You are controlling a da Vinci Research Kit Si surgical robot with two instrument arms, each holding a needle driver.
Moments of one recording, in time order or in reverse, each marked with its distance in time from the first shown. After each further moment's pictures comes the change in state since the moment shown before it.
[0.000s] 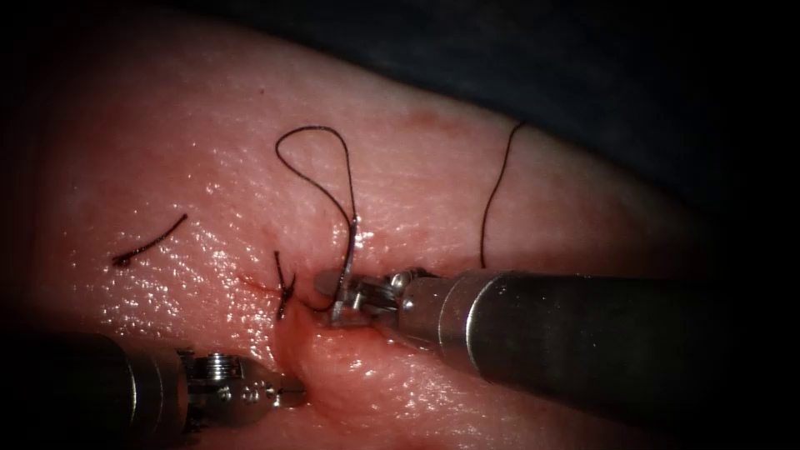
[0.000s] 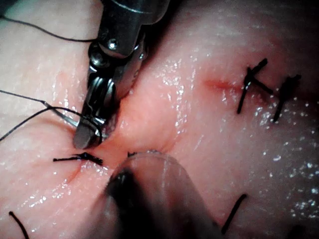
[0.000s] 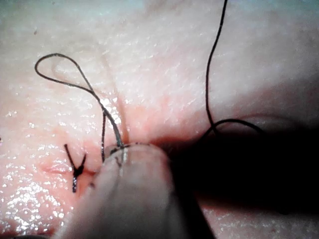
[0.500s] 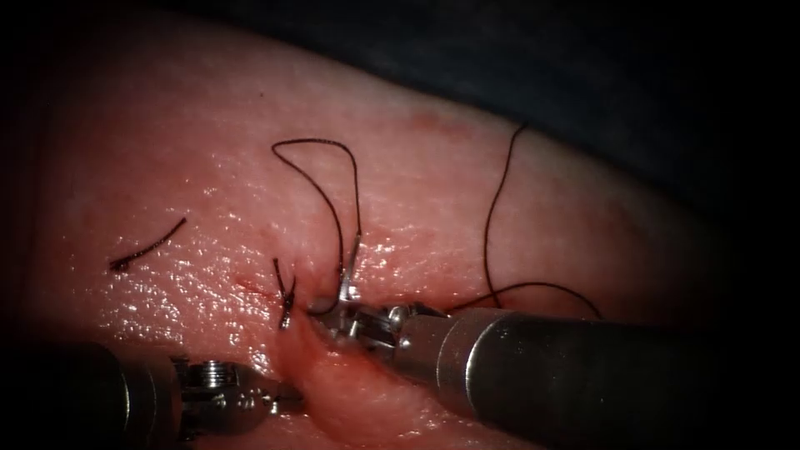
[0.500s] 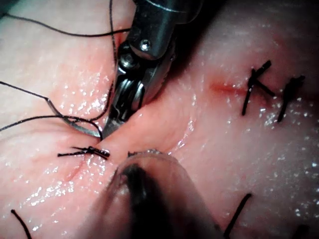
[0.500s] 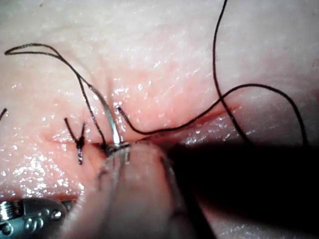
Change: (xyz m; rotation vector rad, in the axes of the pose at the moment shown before) right arm -0.004 0.001 -0.002 0.008 -0.017 -0.018; left arm 0.000 0.000 0.000 0.010 0.004 -0.004
